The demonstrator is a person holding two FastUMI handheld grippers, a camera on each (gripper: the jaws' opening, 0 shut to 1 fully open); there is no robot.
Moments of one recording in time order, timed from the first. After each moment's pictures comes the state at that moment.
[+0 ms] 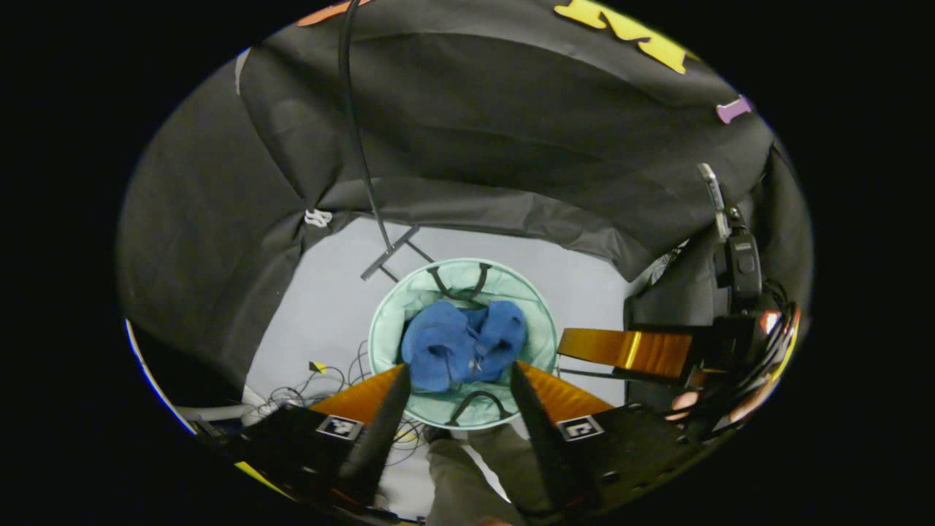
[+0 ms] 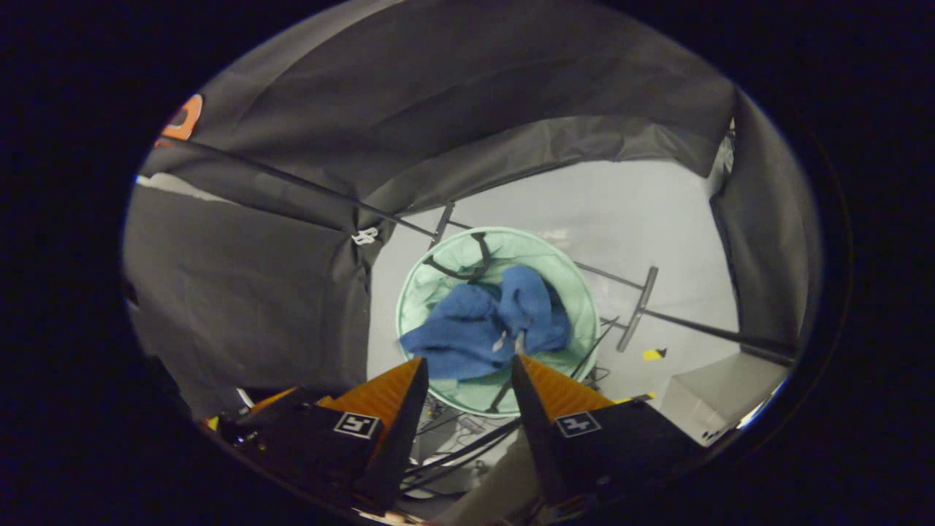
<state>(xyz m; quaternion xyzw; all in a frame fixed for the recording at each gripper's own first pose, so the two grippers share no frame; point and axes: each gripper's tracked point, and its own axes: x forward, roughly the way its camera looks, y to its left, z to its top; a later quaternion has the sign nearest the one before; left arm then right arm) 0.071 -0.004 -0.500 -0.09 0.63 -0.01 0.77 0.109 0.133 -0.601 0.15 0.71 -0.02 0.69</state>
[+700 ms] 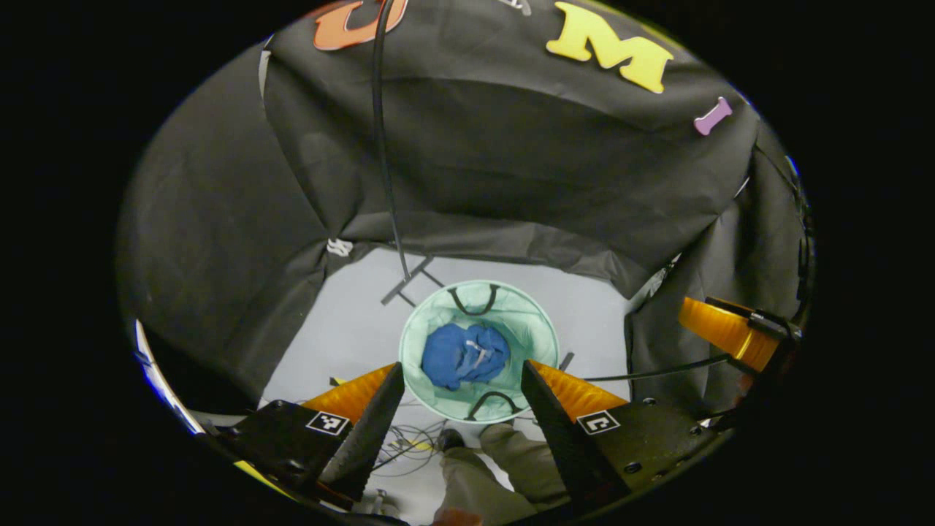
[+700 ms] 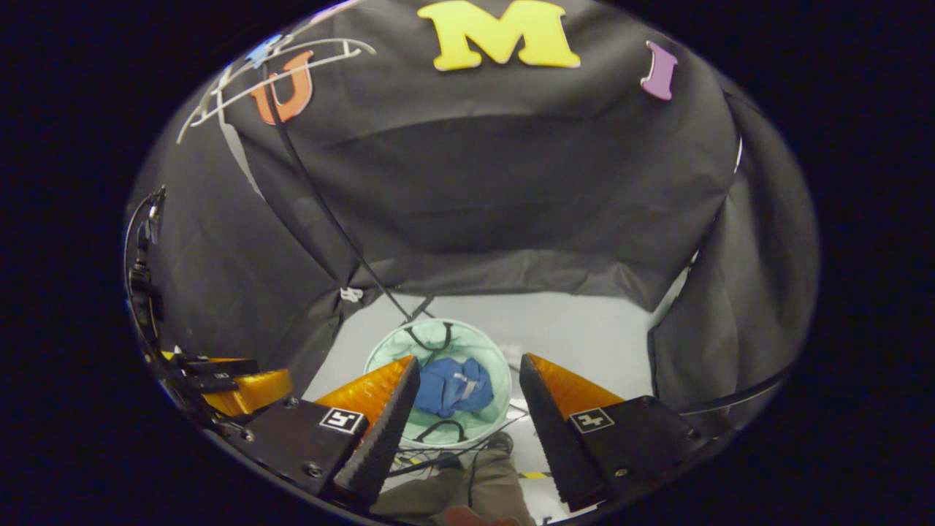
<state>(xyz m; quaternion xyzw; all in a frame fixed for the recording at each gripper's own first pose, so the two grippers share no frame) 0.050 0.034 -0.386 -0.06 0.54 -0.01 0.84 0.118 0.080 -0.401 0.01 0.51 0.01 0.86</state>
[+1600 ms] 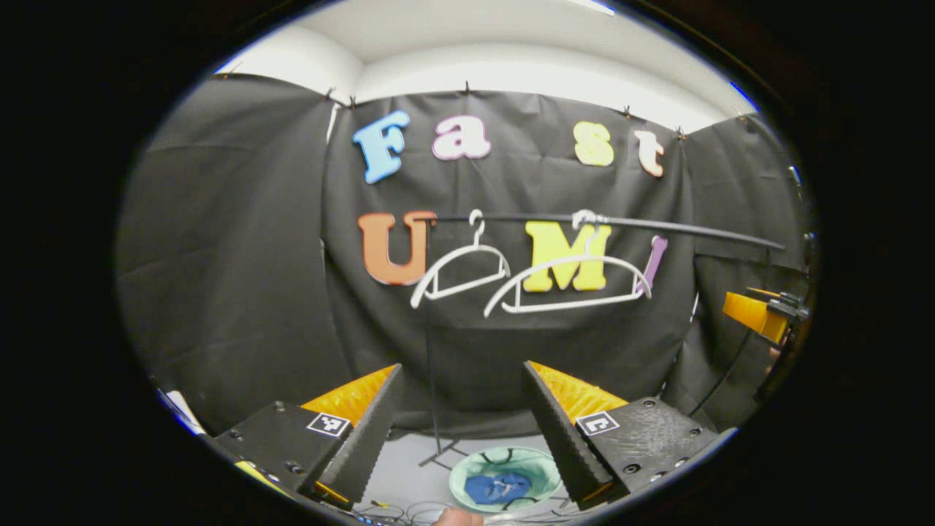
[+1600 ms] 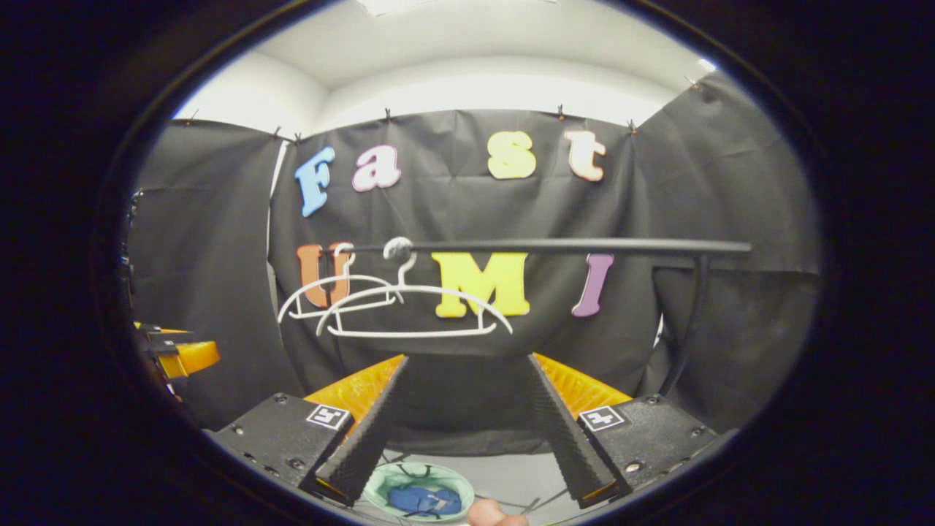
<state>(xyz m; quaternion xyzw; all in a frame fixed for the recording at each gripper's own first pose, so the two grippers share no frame) 0.025 0.090 -0.023 0.00 0.12 0.01 0.99 0.079 0.072 -0.058 -0.03 0.11 -0.01 0.99</state>
